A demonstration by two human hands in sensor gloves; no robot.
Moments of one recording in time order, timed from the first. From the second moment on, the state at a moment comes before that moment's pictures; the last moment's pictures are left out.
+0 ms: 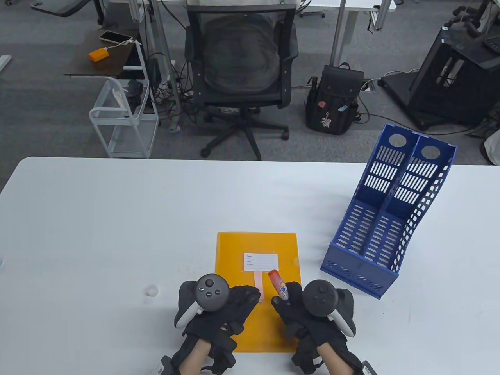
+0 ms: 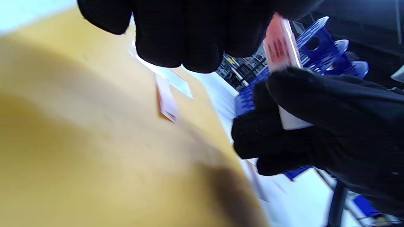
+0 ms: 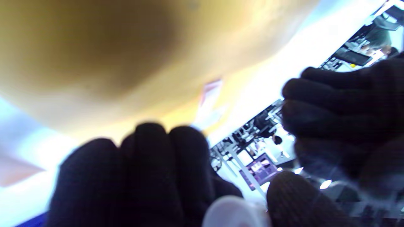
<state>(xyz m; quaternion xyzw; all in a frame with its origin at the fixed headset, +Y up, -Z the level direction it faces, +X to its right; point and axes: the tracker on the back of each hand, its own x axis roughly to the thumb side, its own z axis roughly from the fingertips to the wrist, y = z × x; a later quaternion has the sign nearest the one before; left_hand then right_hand) -0.101 -0.736 -0.292 -0.15 -0.18 0.37 0.90 0.129 -0.741 -0.290 0.11 0.06 0.94 0.32</state>
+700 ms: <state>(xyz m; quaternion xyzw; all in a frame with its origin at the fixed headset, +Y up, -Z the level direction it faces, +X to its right) -0.116 -0.735 -0.296 -0.14 -0.16 0.58 0.78 0.091 -0.694 -0.253 0.20 -0.09 0.96 0.17</state>
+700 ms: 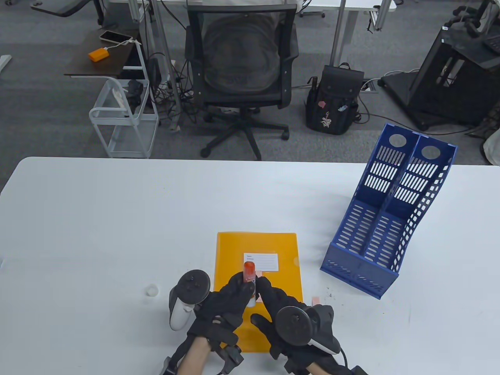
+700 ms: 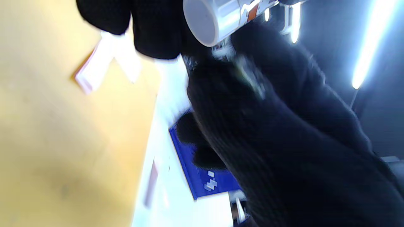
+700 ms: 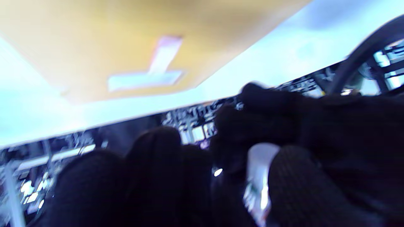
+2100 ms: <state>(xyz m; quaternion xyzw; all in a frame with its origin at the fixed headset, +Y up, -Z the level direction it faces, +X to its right) -0.147 -0.731 -0.295 -0.06 -0.12 0.57 0.81 0.174 -0.737 -0.272 0.06 -0.05 0.99 -0.08</state>
